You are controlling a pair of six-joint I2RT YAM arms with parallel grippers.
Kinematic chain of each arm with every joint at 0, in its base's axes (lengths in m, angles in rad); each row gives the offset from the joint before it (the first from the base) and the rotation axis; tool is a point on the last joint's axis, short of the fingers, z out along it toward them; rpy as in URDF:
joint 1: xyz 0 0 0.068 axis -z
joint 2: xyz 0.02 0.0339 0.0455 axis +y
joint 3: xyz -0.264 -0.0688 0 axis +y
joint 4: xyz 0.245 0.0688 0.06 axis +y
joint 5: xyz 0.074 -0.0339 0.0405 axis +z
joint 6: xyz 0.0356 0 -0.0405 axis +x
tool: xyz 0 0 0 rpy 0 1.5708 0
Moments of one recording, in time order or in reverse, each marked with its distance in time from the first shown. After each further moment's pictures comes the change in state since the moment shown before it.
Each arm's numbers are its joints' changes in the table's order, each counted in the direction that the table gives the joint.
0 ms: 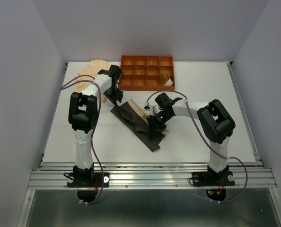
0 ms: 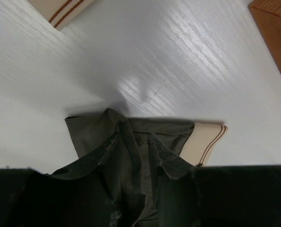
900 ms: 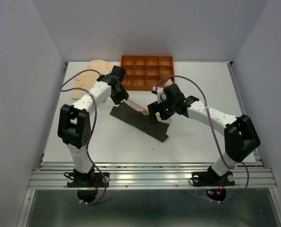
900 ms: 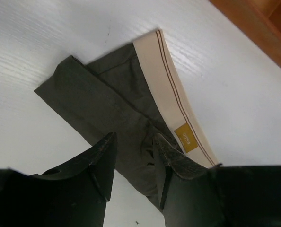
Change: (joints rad) left arm 0.106 -0.304 0.198 -0.159 0.014 0.132; right arm -0.012 -0.362 0.062 -0.130 -0.325 0.062
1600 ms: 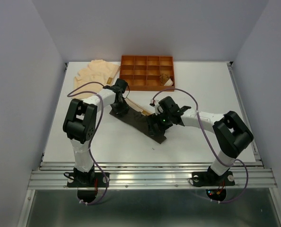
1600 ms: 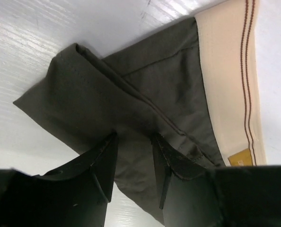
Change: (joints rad) left arm 0.020 0.103 0.217 -0.158 -0.035 0.021; right arm -0.040 0.090 0.163 -0.136 -0.027 0.090
